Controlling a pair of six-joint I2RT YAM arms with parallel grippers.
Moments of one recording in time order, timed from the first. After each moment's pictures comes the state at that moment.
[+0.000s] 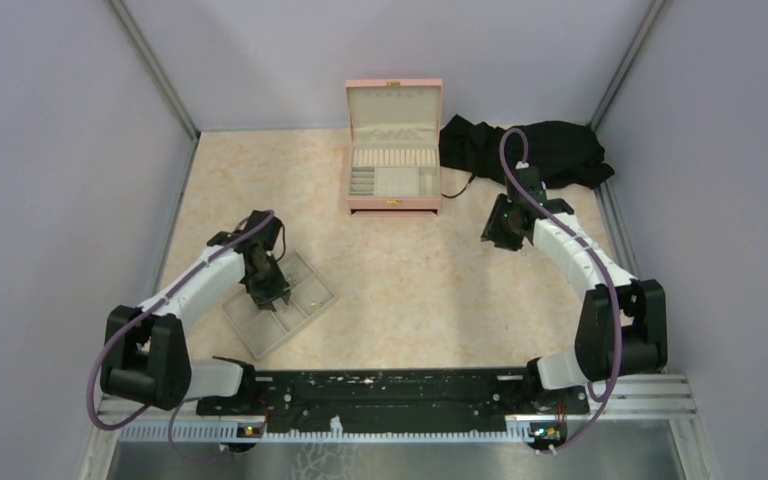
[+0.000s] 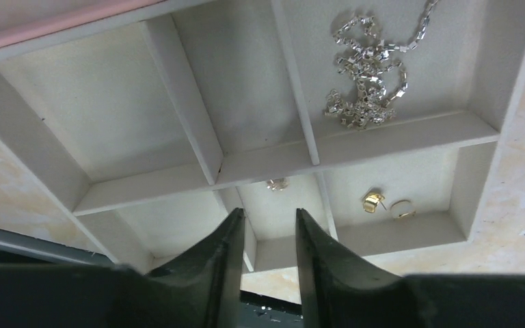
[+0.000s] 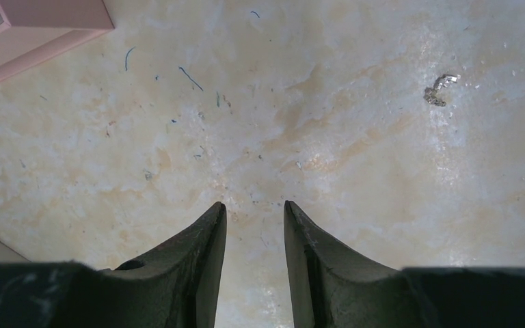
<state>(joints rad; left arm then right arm) -0.25 1.32 0.80 -0.88 -0.12 -0.74 0.18 1.42 1.02 -0.60 0.01 0.55</state>
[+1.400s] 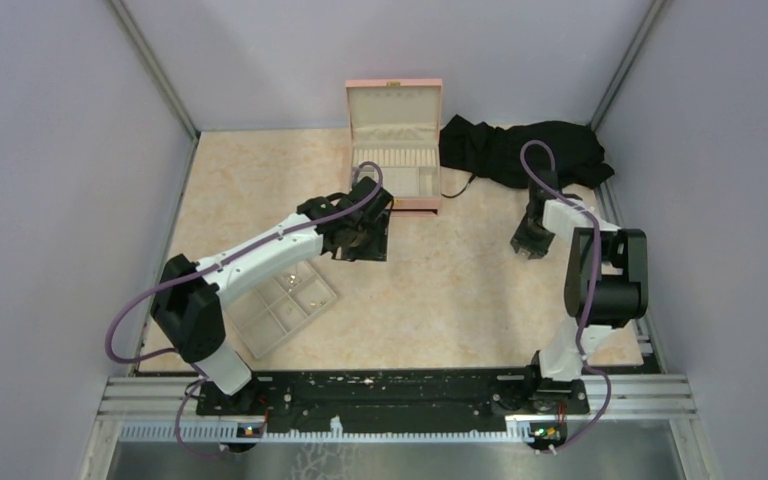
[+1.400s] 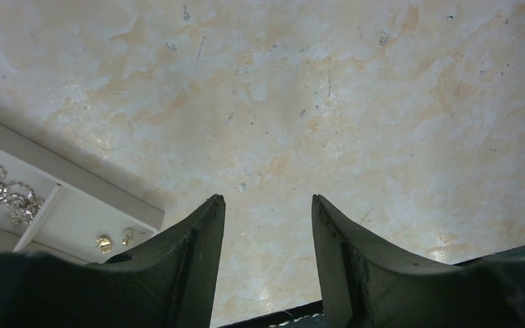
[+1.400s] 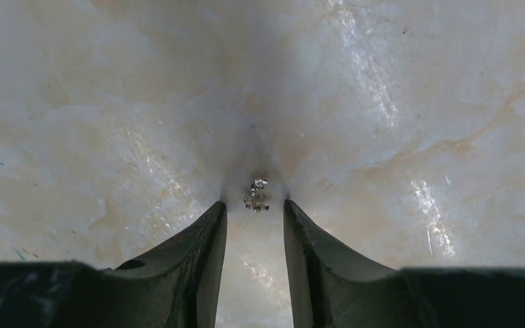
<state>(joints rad) -0.82 1.65 1.37 -0.76 -0.19 -0.62 -0.04 1.71 1.06 -0.57 0.16 0.49</state>
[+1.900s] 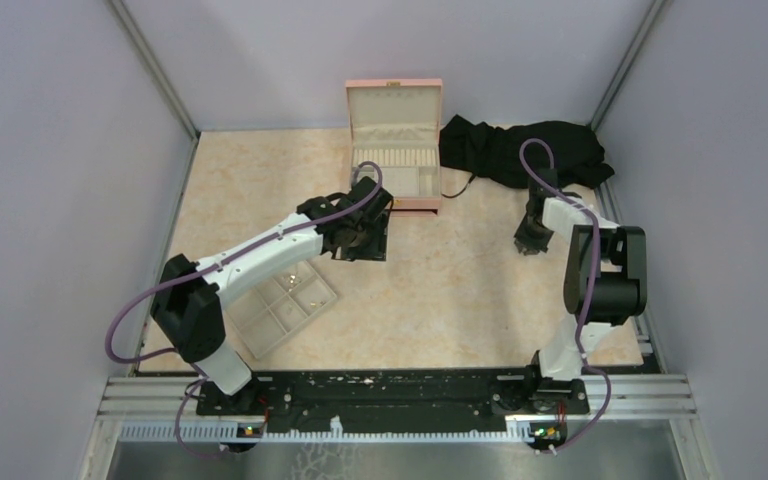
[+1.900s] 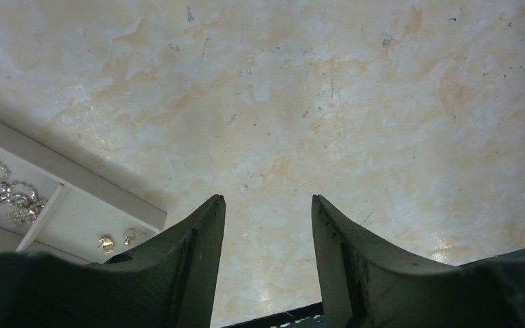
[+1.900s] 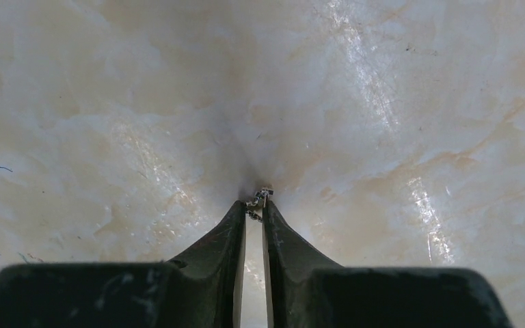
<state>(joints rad) -0.82 1.65 1.36 -0.76 -0.20 -0.62 -0.04 1.75 1.08 -0.56 0.15 0.47</state>
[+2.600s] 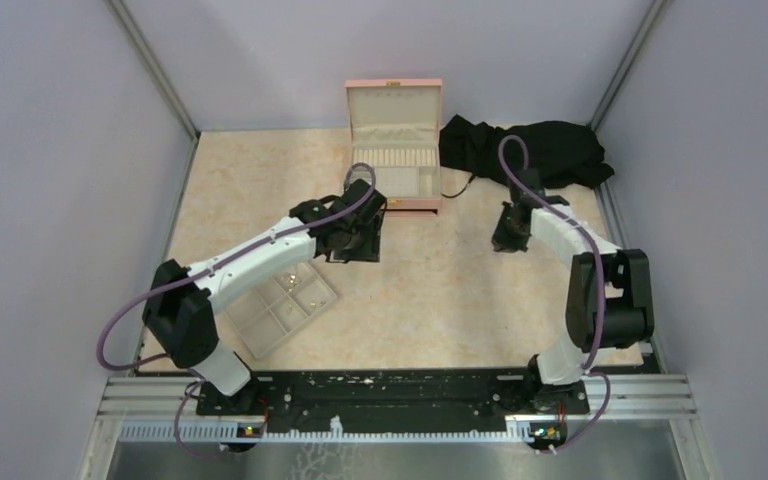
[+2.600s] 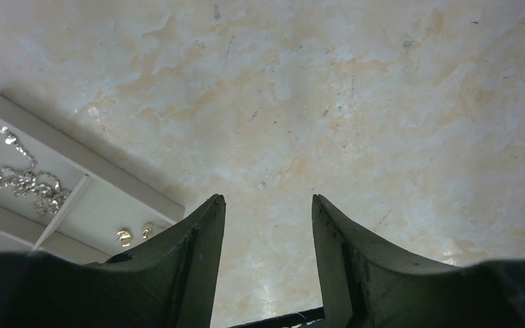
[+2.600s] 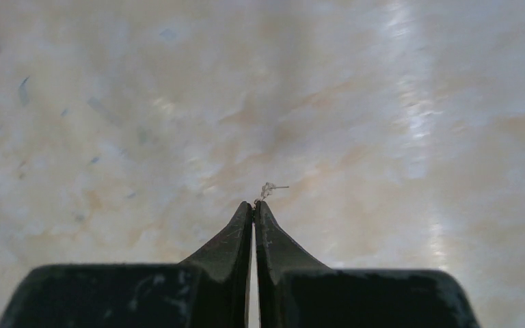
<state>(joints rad) -0.81 1.62 1.34 -0.76 -0.24 -0.62 0.06 1.60 1.02 -0.58 0.03 0.48</state>
